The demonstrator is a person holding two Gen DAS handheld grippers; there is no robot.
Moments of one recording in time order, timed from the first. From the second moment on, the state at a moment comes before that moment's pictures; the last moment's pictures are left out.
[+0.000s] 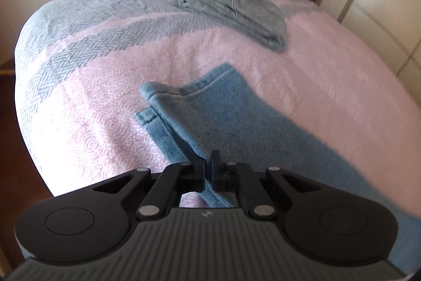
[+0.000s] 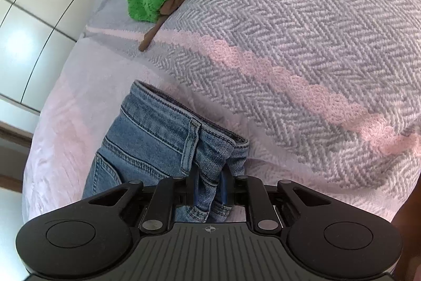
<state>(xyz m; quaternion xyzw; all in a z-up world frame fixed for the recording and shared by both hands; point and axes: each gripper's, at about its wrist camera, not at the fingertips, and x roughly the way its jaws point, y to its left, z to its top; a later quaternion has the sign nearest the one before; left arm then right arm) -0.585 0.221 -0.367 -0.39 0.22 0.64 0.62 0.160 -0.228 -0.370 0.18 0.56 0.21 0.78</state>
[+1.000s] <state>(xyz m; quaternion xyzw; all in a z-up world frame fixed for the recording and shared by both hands) -0.098 0.250 -0.320 -0.26 0.42 0.14 0.86 0.240 -0.140 -0.361 0.14 0.55 0.34 0.75</state>
